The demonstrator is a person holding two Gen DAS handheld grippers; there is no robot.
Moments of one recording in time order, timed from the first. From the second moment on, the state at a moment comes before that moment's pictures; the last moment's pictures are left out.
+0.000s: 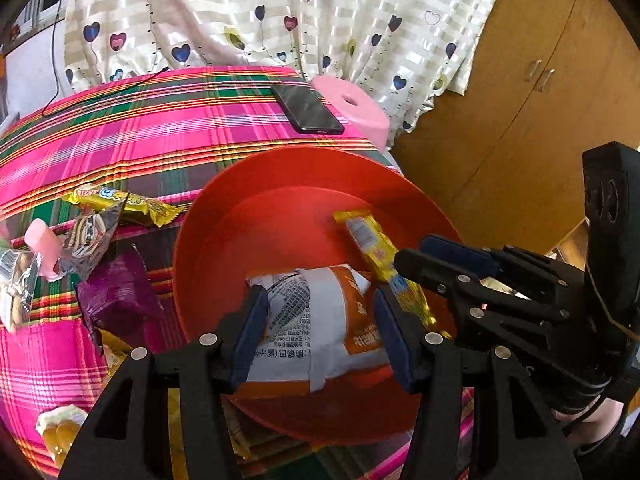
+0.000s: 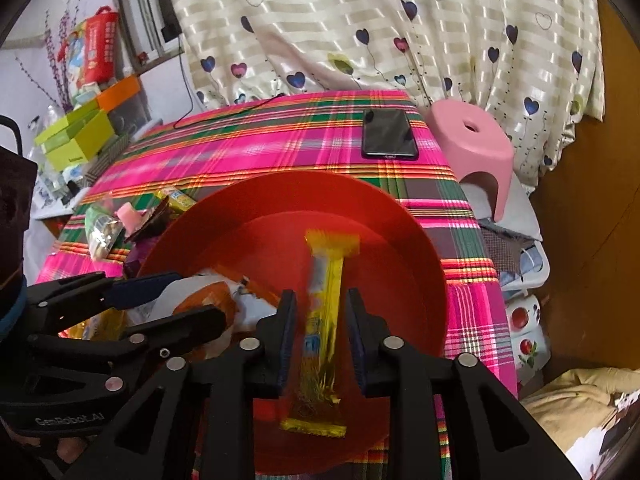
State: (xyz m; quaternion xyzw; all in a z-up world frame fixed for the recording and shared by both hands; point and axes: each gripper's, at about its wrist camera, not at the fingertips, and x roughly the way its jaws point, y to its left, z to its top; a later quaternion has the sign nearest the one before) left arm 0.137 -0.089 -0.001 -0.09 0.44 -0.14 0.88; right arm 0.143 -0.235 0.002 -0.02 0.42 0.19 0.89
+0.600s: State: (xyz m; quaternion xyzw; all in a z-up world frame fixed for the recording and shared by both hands) left arm 0.091 -0.068 0.023 -0.10 0.40 -0.12 0.90; right arm 0.103 -0.230 0.032 -0.02 0.38 0.21 0.90
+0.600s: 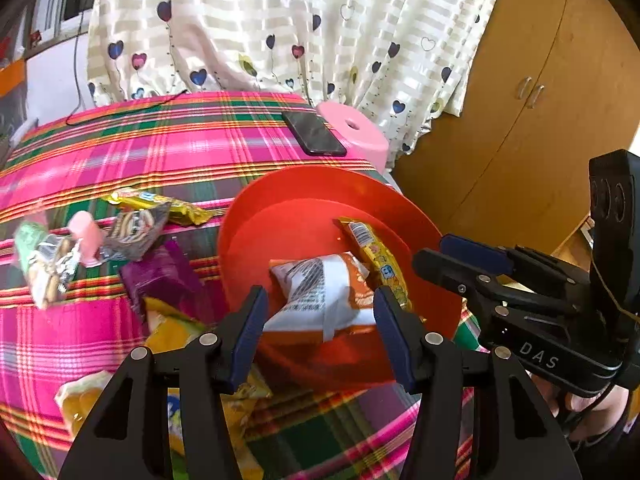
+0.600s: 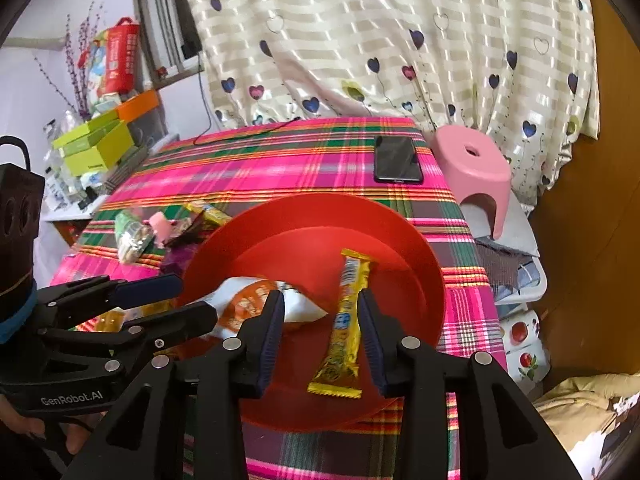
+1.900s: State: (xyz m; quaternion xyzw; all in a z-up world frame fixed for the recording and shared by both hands) left arm -0.004 0.008 0.048 -0.12 0.35 0.03 0.93; right arm 0.028 -0.139 0.058 -0.07 0.35 0.33 0.87
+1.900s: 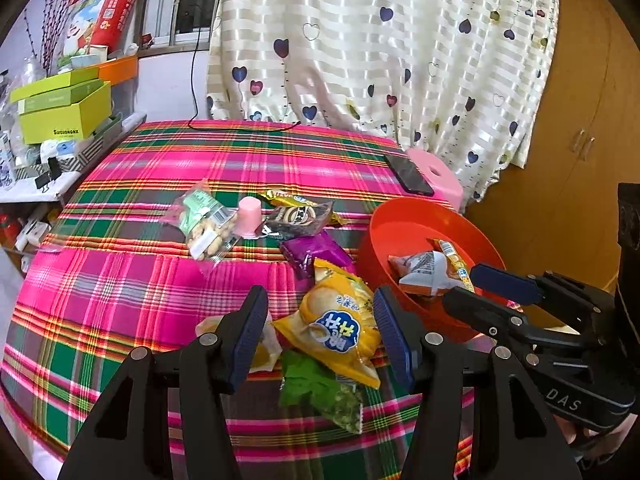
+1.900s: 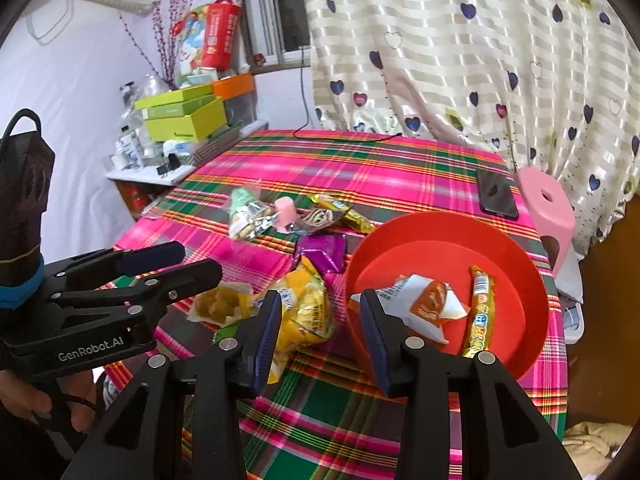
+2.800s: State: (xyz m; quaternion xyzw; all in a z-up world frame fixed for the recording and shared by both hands) left arm -0.023 0.071 -0.006 -0.16 0.40 0.05 0.90; right arm 0.022 -0.102 0.017 -0.10 0.40 0.38 0.83
